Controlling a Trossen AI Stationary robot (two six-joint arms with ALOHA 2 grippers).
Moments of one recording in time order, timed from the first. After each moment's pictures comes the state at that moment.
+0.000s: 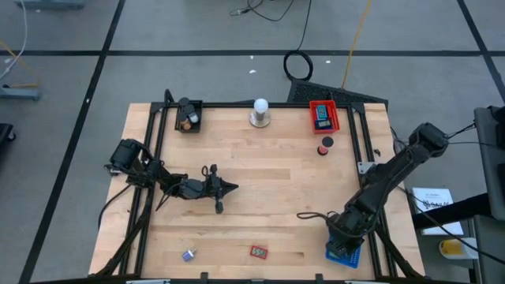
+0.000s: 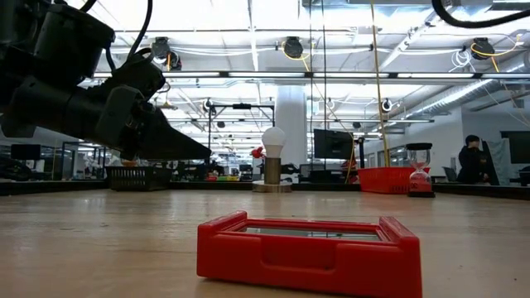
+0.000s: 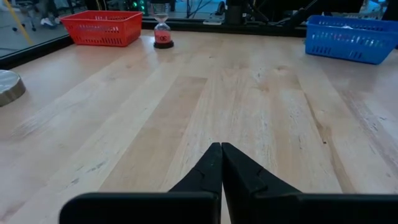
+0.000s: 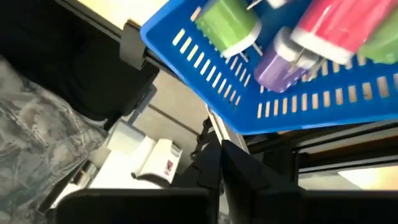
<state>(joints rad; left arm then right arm) -0.30 1.85 0.31 1.28 -0.45 -0.14 0.76 1.33 0.79 -0.48 -0.61 1.87</state>
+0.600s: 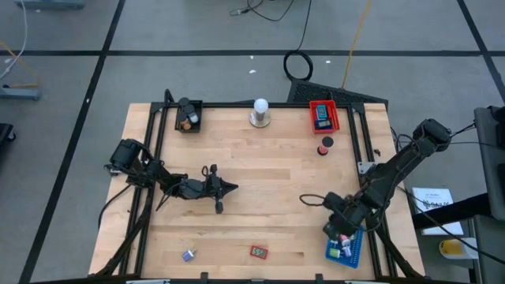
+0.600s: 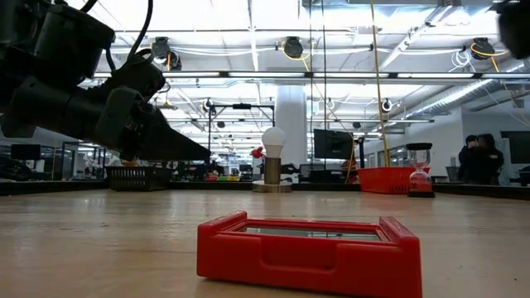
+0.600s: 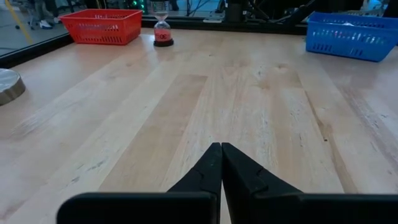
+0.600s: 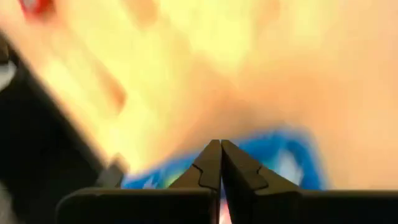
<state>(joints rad) -0.30 1.85 0.31 1.28 -0.45 -0.14 0.76 1.23 0.79 -0.73 -0.02 1.55</state>
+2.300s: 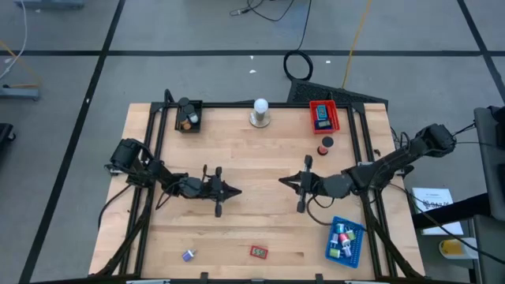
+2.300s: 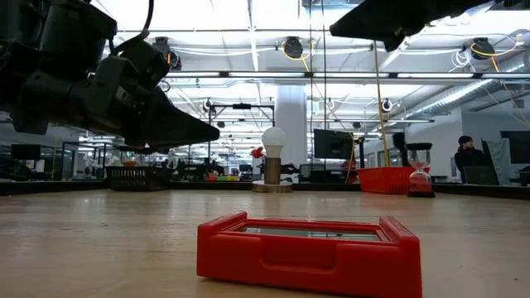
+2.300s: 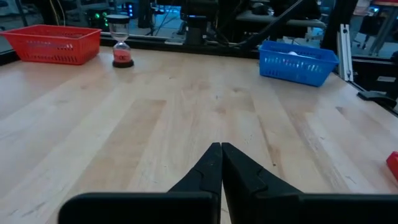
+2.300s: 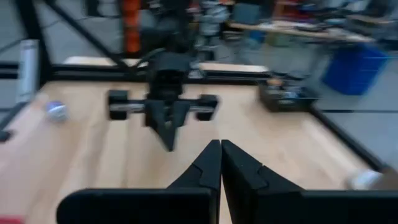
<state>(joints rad) -0.29 1.85 0.33 1.35 -0.29 -0.13 0.41 1.23 0.63 0.36 0.63 0.05</state>
